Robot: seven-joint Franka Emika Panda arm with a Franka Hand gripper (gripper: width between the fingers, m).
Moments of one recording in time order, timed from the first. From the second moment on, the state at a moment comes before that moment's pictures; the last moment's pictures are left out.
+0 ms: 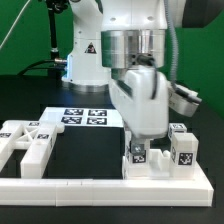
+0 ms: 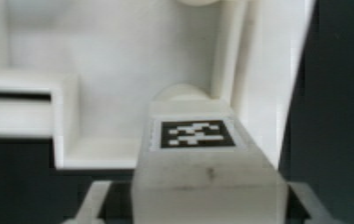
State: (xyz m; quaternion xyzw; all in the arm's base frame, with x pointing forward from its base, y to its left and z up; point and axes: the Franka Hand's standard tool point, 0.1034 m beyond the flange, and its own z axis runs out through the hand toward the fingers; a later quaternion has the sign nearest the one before) arm 0.643 0.045 0.069 -0.68 0.73 -0.02 0.07
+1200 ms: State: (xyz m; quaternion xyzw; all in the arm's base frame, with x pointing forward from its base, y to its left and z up) arm 0.639 0.052 0.066 -0.98 0.17 -0.07 0.03
